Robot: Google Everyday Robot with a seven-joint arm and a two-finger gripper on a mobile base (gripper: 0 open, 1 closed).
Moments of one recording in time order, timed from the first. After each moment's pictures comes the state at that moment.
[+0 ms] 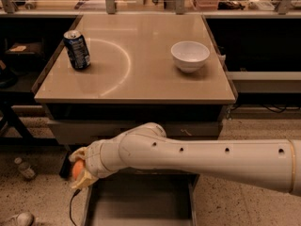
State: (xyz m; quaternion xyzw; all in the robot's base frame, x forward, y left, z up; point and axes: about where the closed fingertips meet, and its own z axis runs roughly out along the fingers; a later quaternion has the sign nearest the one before) arm 0.430 0.212 0.671 -0.71 0.53 0.23 0.40
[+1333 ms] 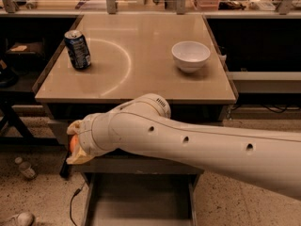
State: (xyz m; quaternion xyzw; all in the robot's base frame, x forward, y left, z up) arm 0.453 0.201 0.771 -0.72 0.54 0.13 0.43
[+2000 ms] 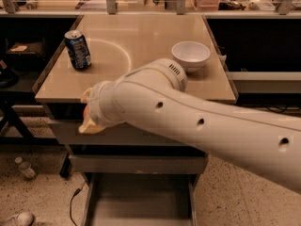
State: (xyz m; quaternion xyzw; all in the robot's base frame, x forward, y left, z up) arm 0.497 0.158 0.841 -0.69 0.57 0.04 0.44
